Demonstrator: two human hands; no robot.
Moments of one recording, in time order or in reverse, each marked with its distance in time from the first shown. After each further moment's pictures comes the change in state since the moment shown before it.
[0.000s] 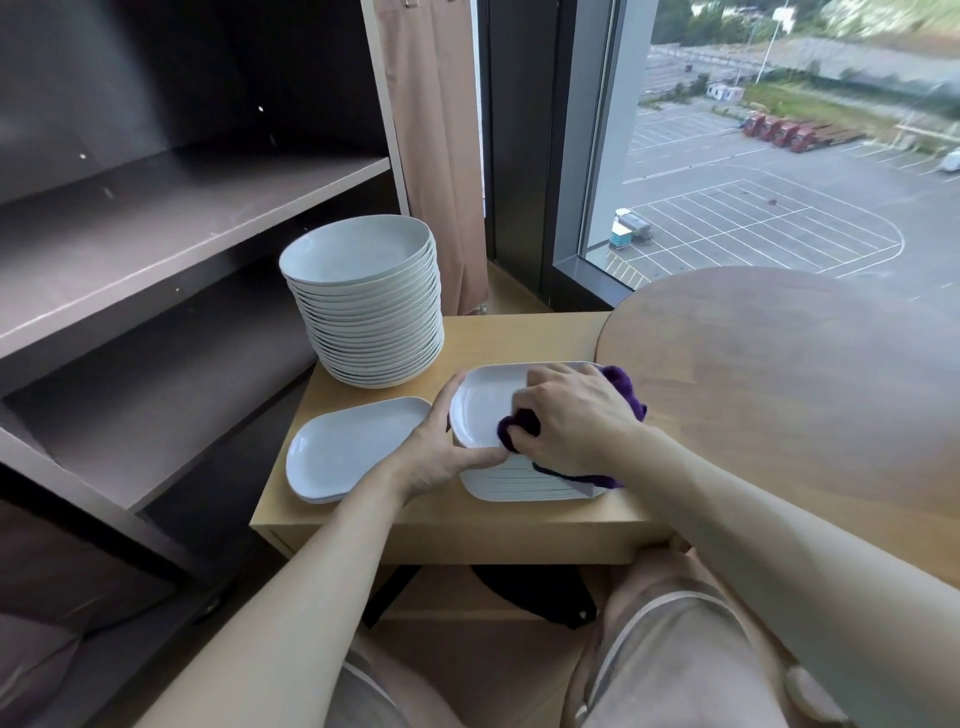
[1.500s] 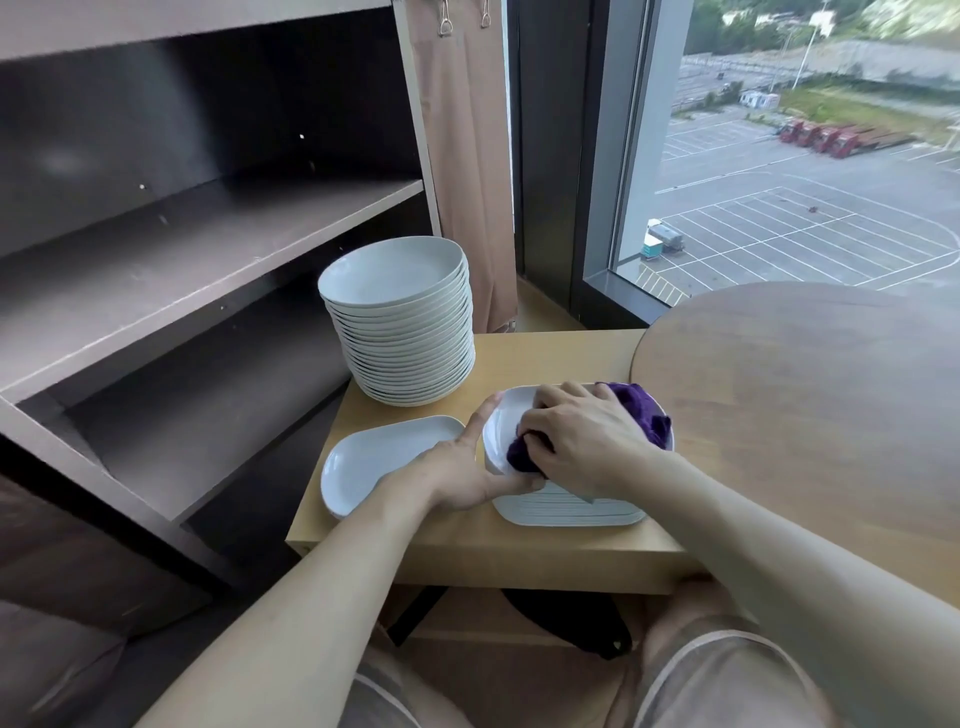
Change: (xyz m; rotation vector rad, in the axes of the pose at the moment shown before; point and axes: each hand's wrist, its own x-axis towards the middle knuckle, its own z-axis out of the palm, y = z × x) left_hand -0.011 0.031 -0.010 0.591 -0.021 -0.257; right_hand 0.015 -0.011 0.008 0.008 -0.042 -0.024
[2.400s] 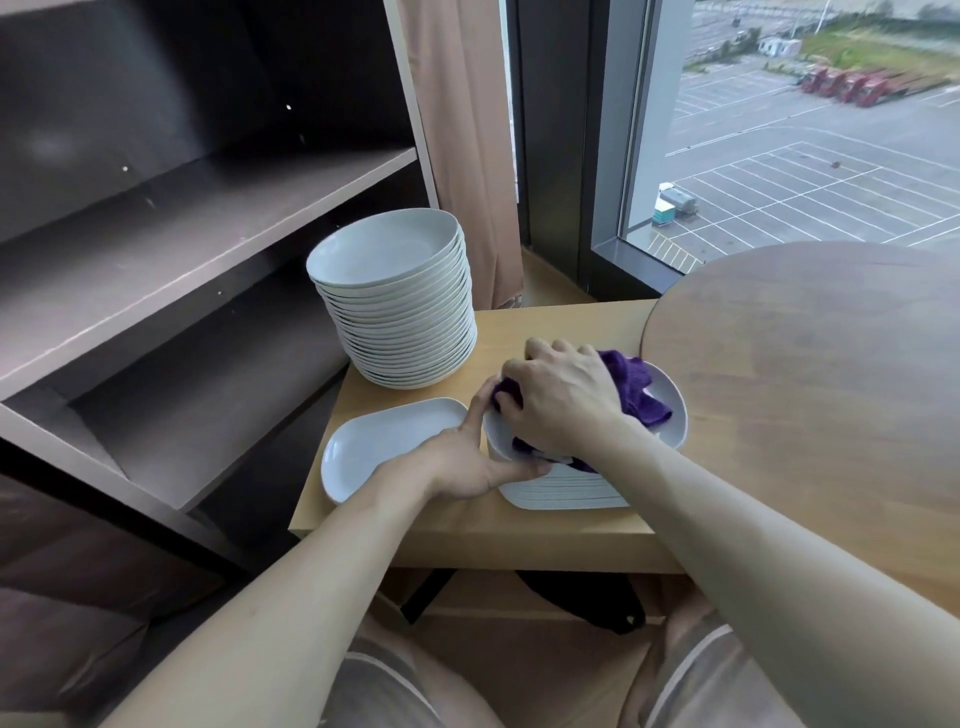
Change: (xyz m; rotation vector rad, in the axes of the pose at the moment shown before) left_hand 0.018 -0.011 0.006 -0.024 -0.014 0.049; right_hand 0.040 -0.014 0.015 -0.058 0.134 0.123
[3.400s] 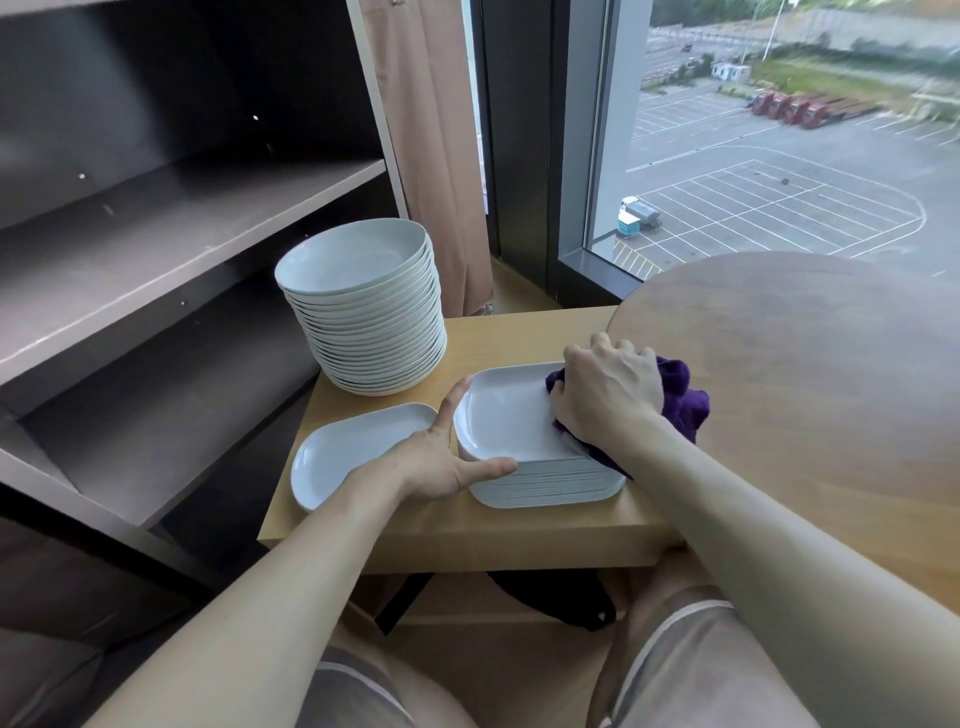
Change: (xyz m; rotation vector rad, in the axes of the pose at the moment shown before) left_hand -0.002 0.001 0.000 -0.008 -0.005 0.002; right_hand -0.026 0.050 -0.019 -0.164 -0.044 0.384
